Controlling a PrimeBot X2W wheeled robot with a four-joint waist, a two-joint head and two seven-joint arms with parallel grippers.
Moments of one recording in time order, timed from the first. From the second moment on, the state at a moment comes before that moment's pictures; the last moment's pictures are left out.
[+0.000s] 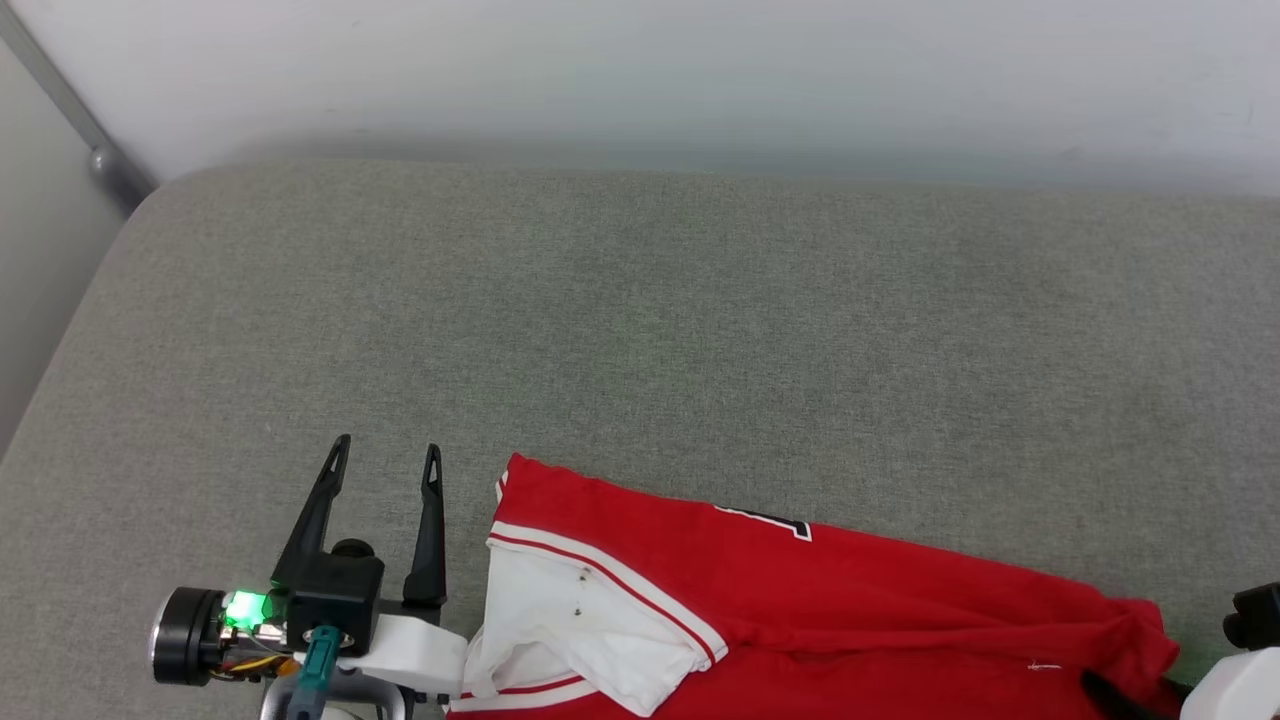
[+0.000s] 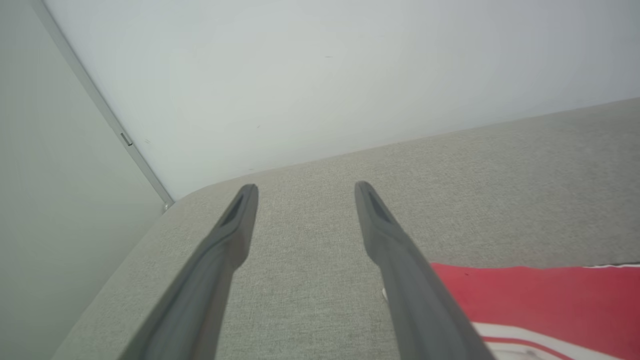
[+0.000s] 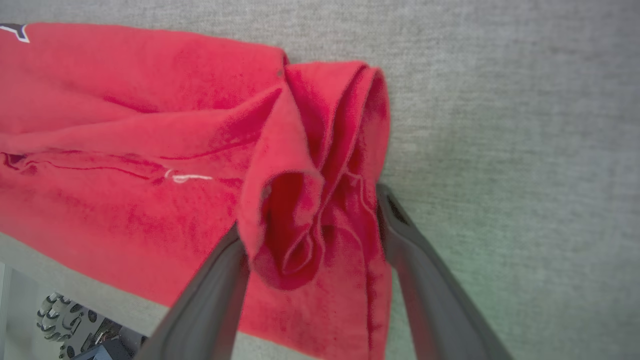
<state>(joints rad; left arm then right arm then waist) -0.19 0.55 -0.65 0.00 -0.43 0.55 -0.26 0.07 -0.55 0.18 0.23 0.79 0.13 0.44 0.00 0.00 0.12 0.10</state>
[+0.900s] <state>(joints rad) 0.05 0.30 -0.32 0.00 -0.11 0.38 -0.26 0.01 -0.69 0.17 0.30 0.89 0.13 0.47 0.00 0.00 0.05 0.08</state>
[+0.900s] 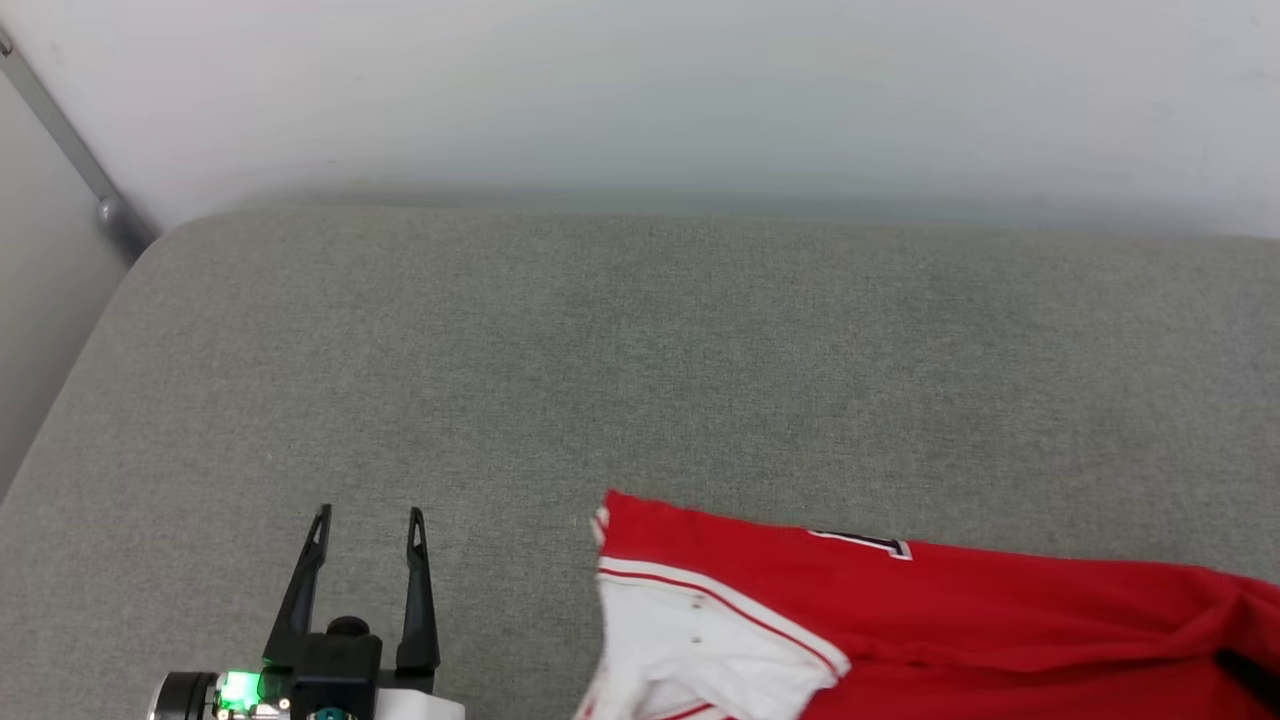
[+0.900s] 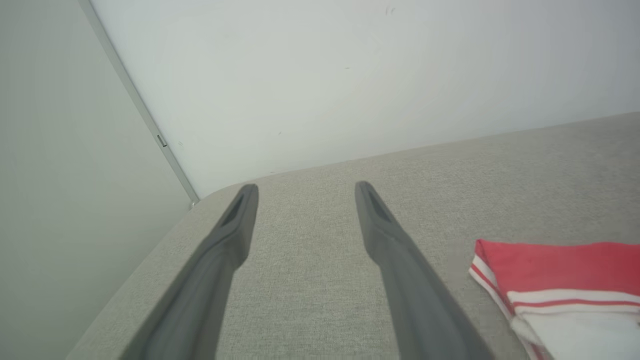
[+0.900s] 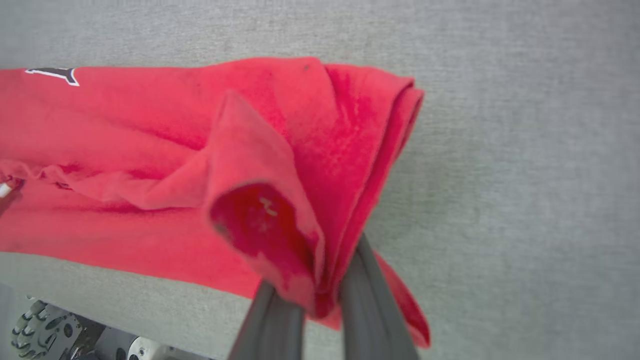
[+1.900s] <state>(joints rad) 0.07 0.24 -0.27 0.03 -0.03 0.27 -0.26 -0.16 -0.64 0.49 -0.19 0.80 0.13 0.63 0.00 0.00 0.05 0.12</state>
